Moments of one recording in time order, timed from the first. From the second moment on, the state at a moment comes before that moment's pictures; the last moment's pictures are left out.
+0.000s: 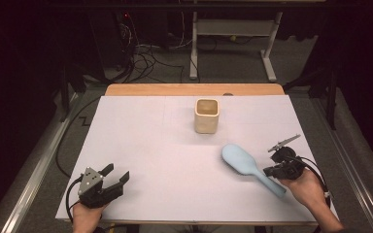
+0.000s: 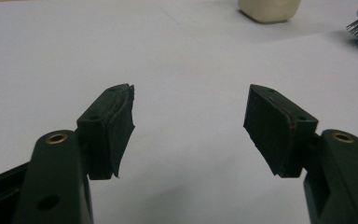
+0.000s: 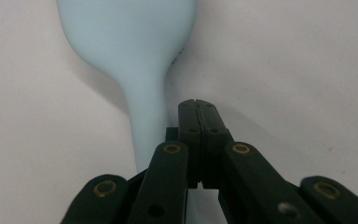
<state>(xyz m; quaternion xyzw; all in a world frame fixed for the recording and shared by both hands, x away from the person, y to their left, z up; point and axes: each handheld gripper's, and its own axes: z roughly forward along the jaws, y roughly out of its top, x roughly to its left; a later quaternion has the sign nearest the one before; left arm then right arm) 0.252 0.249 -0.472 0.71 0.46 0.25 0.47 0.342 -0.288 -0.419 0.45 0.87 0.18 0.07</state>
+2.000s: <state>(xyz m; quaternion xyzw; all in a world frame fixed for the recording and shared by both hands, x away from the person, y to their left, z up) 0.251 0.248 -0.471 0.71 0.45 0.25 0.47 0.313 -0.277 -0.409 0.45 0.87 0.21 0.09</state>
